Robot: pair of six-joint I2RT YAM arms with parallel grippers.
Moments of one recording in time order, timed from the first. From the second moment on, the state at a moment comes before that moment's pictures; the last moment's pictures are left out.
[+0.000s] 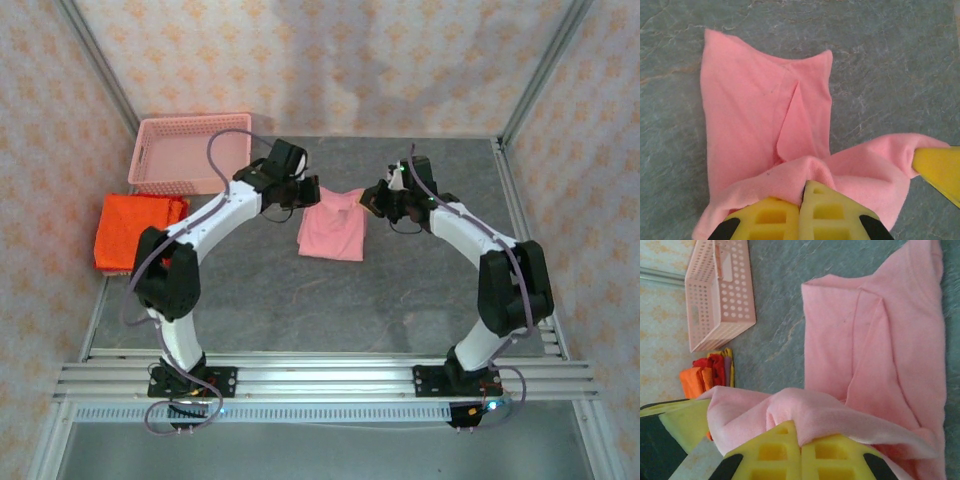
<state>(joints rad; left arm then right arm) -0.44 1.86 1.58 -0.59 0.20 -0.57 0.28 1.66 1.15 -0.20 -0.54 0.83</state>
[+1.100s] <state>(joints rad) -0.35 2.25 1.96 -0.66 0.21 -0.55 0.23 2.09 1.48 -0.06 -0.53 0.83</state>
